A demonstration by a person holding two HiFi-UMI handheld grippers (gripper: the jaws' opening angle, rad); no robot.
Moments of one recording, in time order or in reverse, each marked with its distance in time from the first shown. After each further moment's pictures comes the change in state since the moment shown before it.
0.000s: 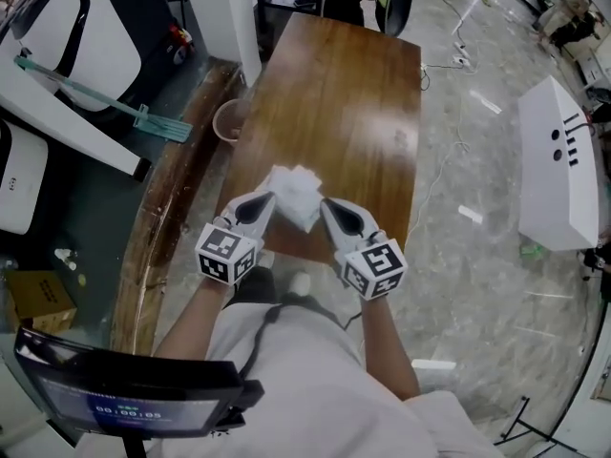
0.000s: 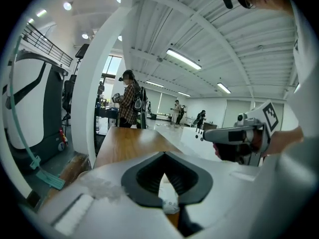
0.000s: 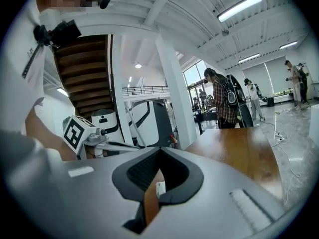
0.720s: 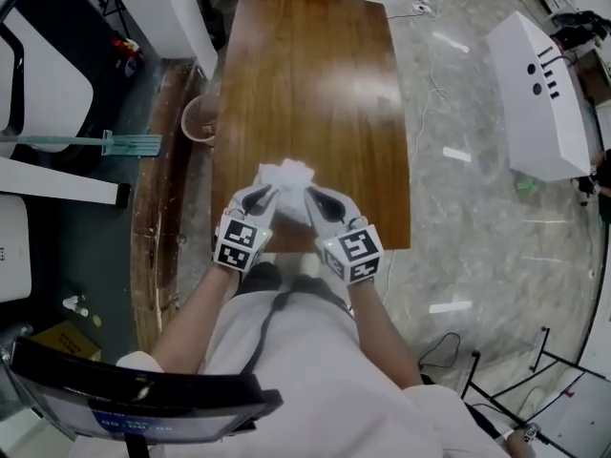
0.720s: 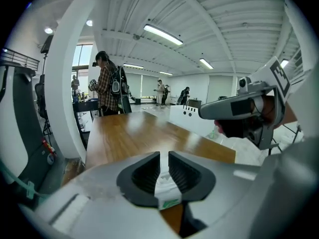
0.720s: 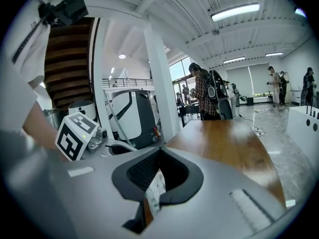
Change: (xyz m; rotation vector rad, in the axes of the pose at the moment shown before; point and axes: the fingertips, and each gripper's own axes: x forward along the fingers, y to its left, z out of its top) left arm 0.066 0.043 -0.069 0.224 0.233 -0.143; right arm 0.061 -0.018 -0.044 0.036 0.066 -0.231
